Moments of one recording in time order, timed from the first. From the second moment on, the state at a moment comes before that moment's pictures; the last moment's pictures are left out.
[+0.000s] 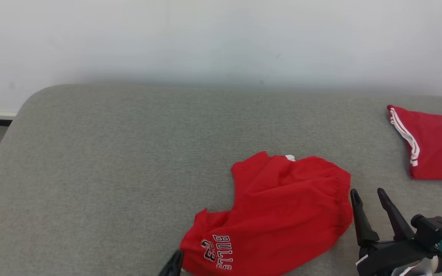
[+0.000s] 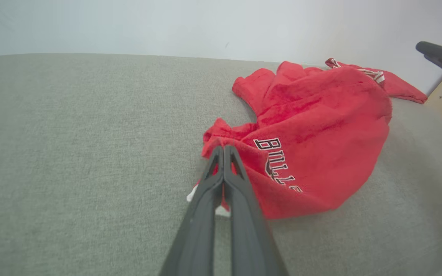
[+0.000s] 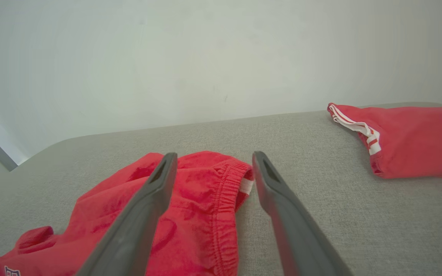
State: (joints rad) left arm 0.05 0.15 -0.39 0.18 -0.28 -0.09 -0.20; right arm -0.05 -0.23 0.02 0.18 0.38 0.13 -0.15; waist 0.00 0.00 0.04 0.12
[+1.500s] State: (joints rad) left arm -0.13 0.11 -0.02 0.26 -0.20 -0.07 -0.26; right arm -0.07 -0.25 0.07 0.25 0.40 0.13 -0.11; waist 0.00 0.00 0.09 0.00
